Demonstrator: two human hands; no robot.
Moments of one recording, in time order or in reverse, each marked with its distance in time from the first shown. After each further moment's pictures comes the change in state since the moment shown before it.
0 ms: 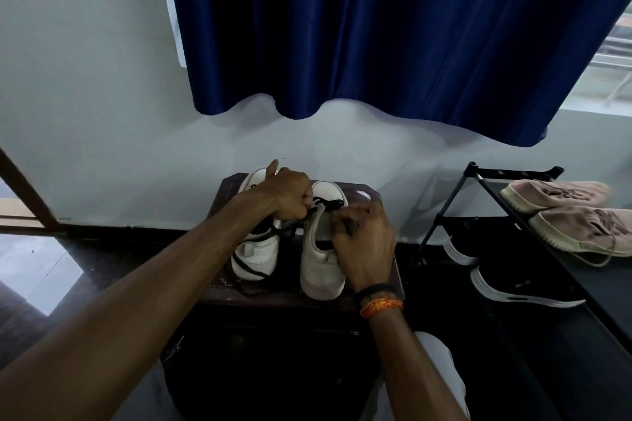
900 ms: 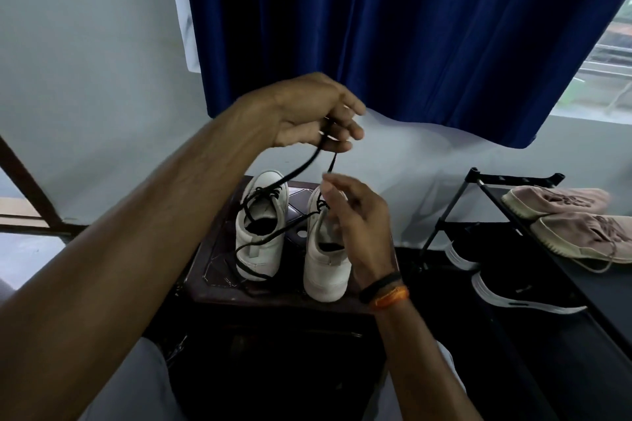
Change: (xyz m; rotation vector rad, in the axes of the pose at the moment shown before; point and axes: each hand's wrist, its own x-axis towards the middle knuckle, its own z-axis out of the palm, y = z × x) left_hand -0.036 0.049 -0.127 -1.173 -0.005 0.053; right_hand 0.005 -0.051 -0.032 0.669 -0.194 0.082
